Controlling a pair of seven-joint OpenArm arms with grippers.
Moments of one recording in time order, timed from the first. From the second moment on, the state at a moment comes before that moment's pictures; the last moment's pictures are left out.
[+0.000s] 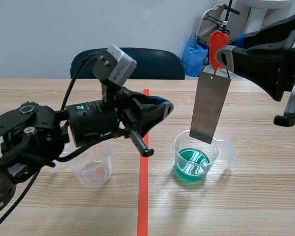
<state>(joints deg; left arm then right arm) -4.8 -16.6 26.9 85.8 -16.2 -38.2 -1.6 -19.6 56.5 1.4 119.4 33.4 30.5 2.0</state>
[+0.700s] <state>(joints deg) -4.6 -15.1 28.3 85.8 -14.8 -38.4 -2.0 -19.6 56.5 1.4 119.4 33.4 30.5 2.0</state>
